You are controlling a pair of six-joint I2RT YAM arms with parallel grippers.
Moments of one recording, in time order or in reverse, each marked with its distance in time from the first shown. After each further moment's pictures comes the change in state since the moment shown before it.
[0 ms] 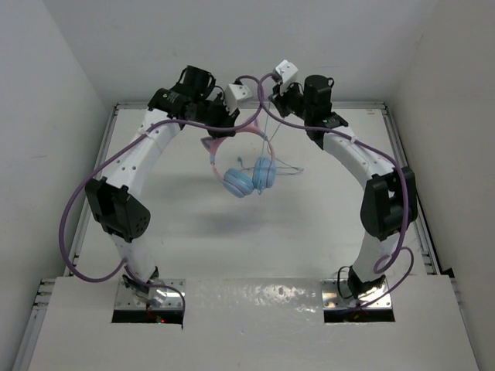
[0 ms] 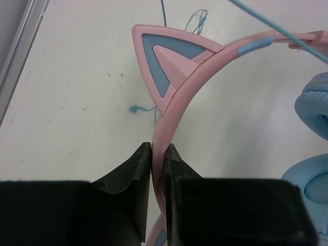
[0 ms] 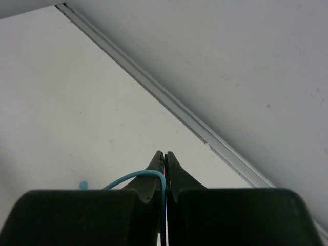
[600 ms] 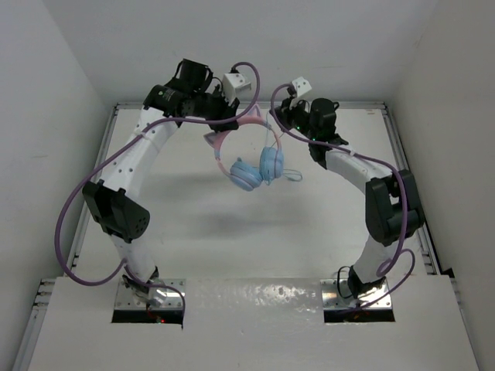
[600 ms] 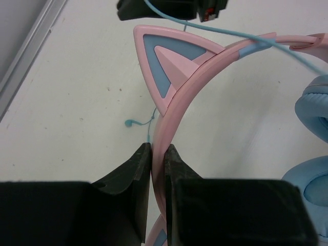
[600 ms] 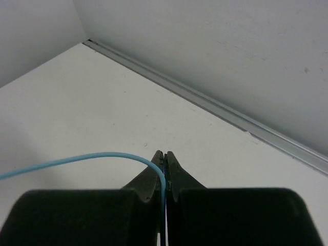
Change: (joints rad) left arm 0.000 -0.006 0.069 0.009 0.036 -0.131; right arm -0.030 -0.053 -0.299 0.349 -0.030 0.318
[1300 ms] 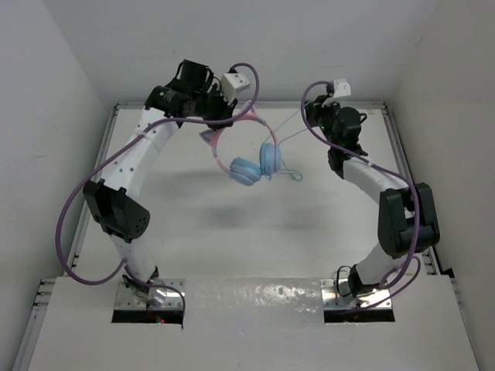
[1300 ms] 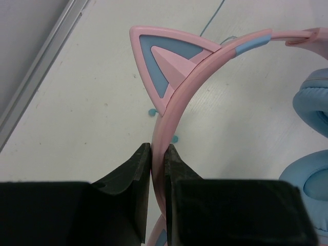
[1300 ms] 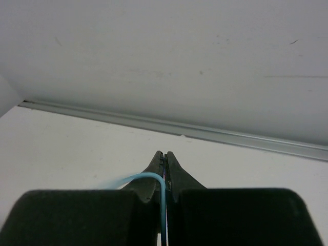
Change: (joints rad) left arm 0.001 0.000 -0.016 0.032 -0.134 0.008; right arm -0.108 -0.131 -0.209 0.205 0.234 0.142
